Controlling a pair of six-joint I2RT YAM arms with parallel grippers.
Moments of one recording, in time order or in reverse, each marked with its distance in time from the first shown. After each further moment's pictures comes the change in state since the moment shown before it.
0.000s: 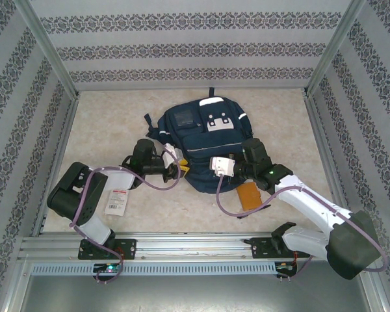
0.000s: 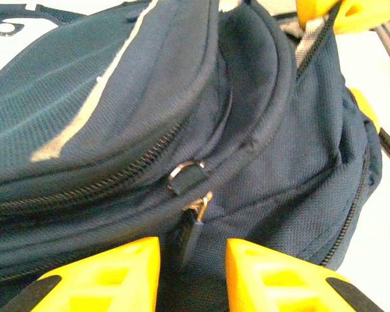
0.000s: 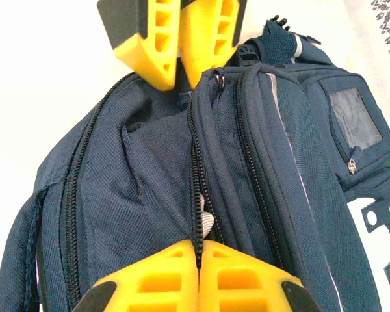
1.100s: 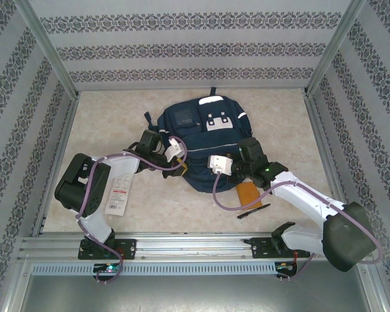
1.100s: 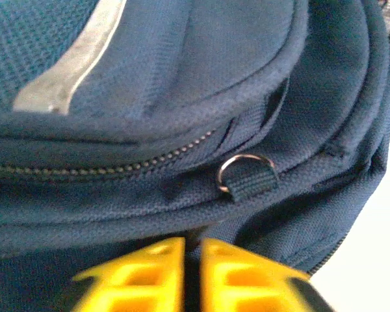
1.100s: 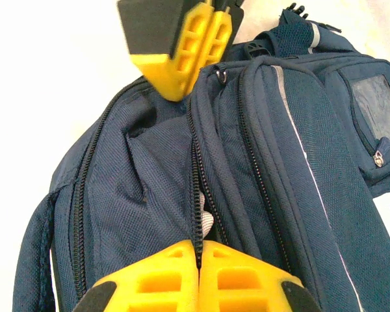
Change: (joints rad) left arm 0.029 0.088 0.260 -0.546 0.035 0.032; right arm 0.000 0.070 0.008 0.027 -0.016 0.042
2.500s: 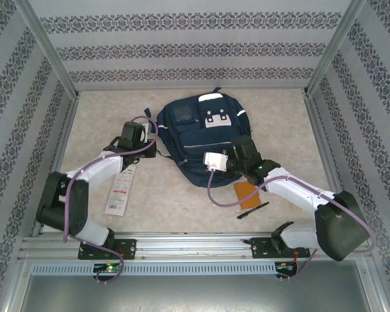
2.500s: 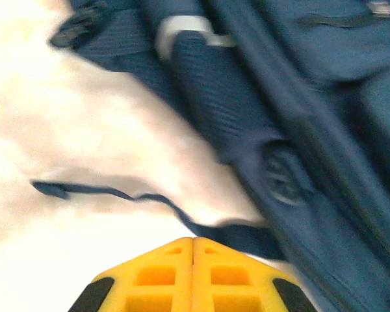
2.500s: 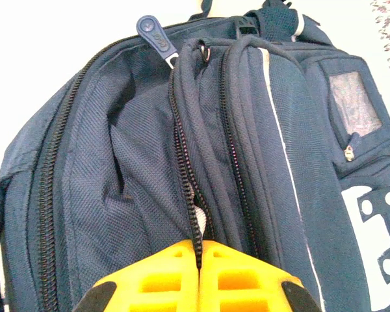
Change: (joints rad) left arm 0.132 -0.174 0.014 -0.113 -0.709 -0.686; right arm 0.030 0.091 0.012 0.112 0.124 -0.042
